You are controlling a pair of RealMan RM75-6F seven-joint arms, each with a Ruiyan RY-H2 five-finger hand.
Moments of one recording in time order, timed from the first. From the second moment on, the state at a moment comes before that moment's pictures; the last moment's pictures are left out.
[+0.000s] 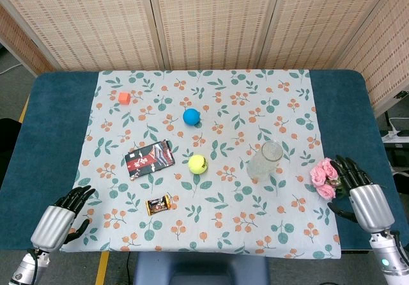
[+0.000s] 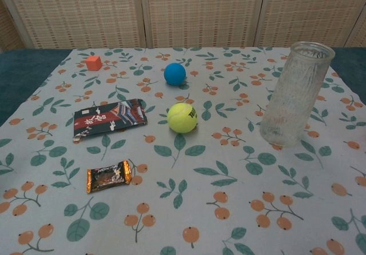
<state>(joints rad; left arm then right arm) -0.15 -1.27 0.09 -1.49 1.72 1.46 0.10 0.12 -1.19 0.01 -1.44 -1.66 1.55 0.08</state>
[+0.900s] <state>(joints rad) -0.15 -1.27 0.09 -1.49 1.71 1.45 0.10 0.18 -1.15 0.13 -1.53 -1.25 1.21 -0.31</state>
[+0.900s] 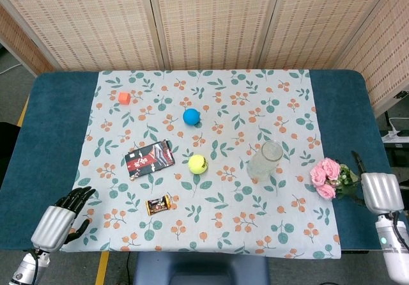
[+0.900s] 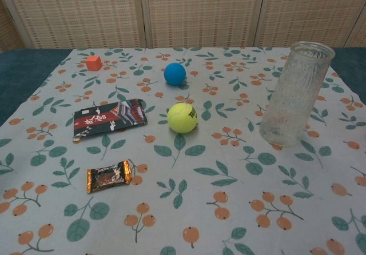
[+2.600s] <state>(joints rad) -0.14 -1.26 0.09 -1.49 1.72 1.46 0.11 0.33 -1.23 0.12 -1.37 -1.31 1.10 0.12</state>
